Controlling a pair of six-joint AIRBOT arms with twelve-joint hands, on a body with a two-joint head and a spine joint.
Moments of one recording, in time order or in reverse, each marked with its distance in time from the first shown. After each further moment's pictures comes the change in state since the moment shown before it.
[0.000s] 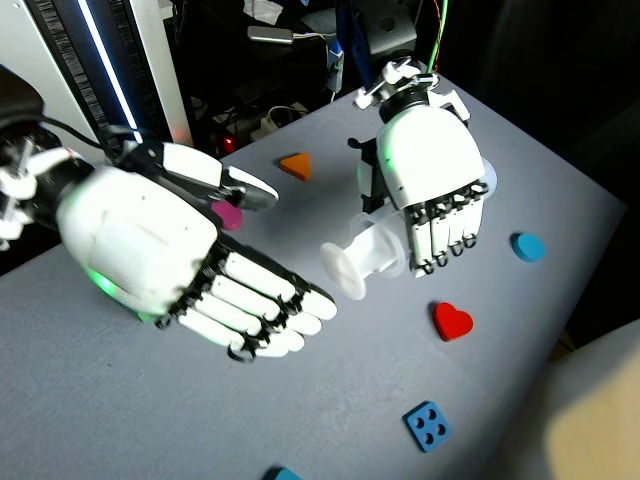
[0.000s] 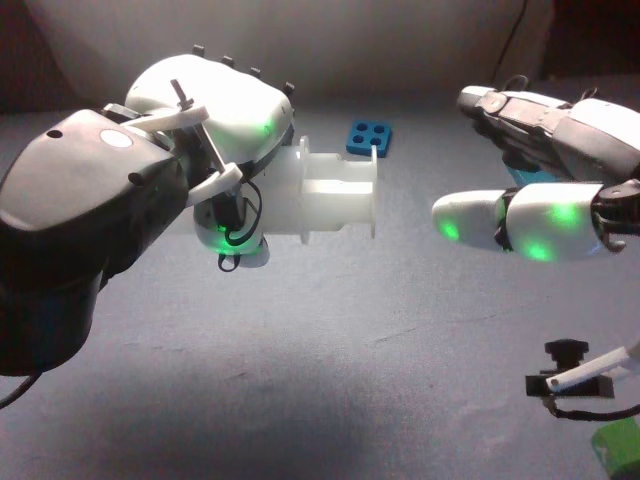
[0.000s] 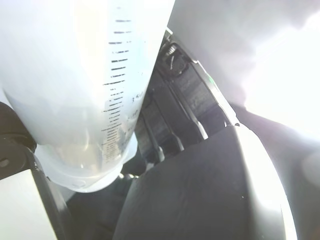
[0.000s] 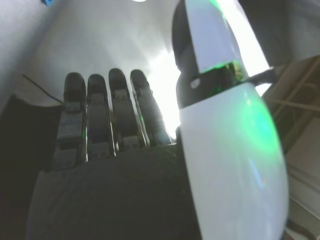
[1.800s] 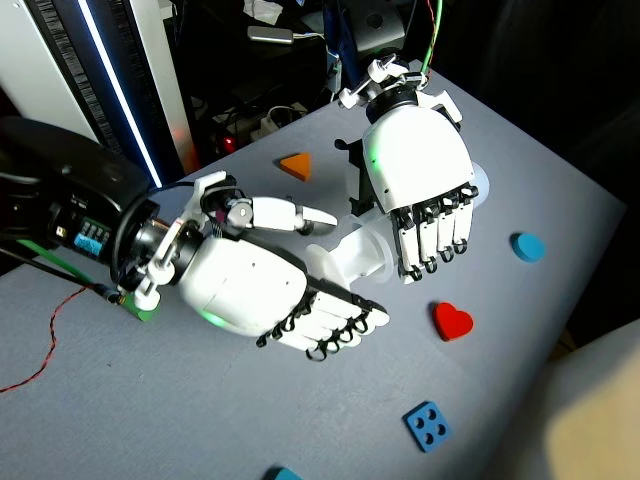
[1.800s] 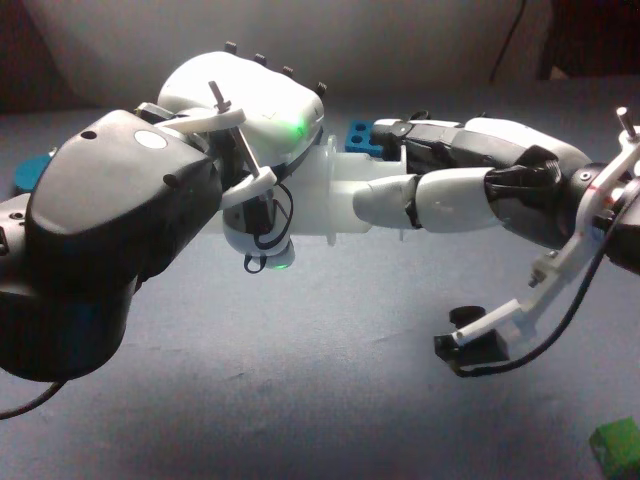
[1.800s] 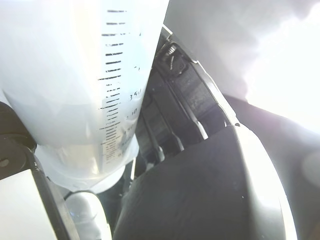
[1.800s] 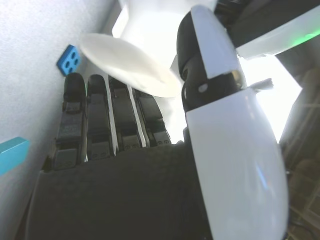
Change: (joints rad) left arm -0.020 -0.038 -0.014 -0.009 -0.018 0.042; right arm 0.014 -0.254 0.305 -0.023 -0.238 0.190
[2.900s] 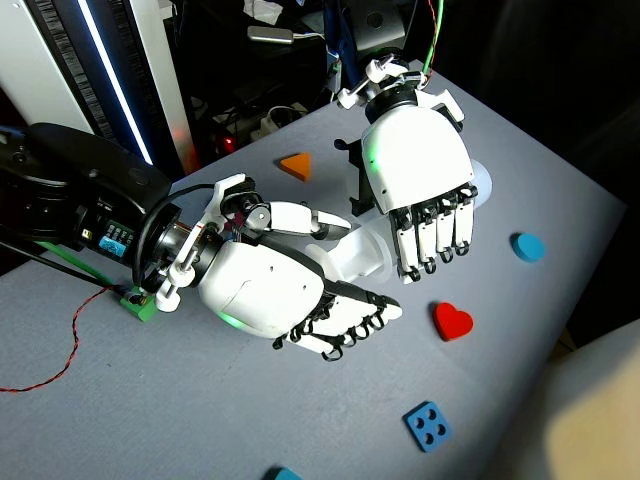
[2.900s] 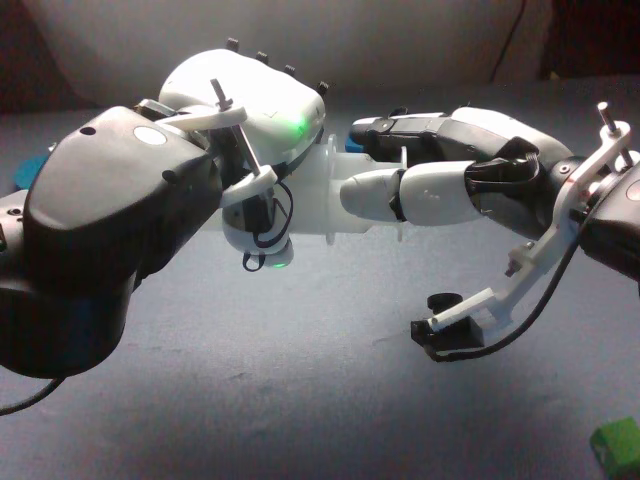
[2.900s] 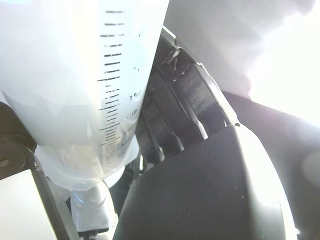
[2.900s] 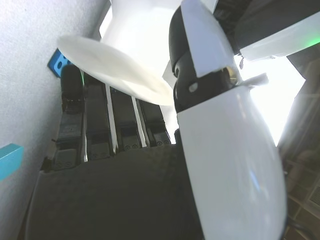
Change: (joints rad) left arm -0.007 0.001 0.002 -0.004 0.010 0.018; right arm 0.005 -0.048 0.027 -0.001 0.061 0.008
